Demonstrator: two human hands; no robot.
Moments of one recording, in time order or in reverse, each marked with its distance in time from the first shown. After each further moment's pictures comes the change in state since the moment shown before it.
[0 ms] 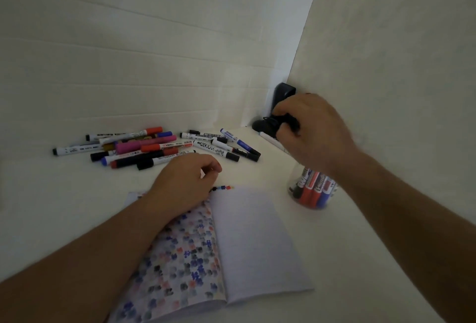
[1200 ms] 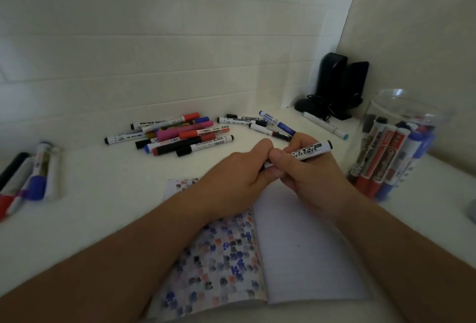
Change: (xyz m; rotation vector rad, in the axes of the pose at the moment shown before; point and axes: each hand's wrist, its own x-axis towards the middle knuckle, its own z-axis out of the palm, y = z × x) left_hand -0.017 0.030 -0.002 -0.104 -0.179 0.243; right_hand -0.050 -0.035 0.106 1.502 -0.210 0.467
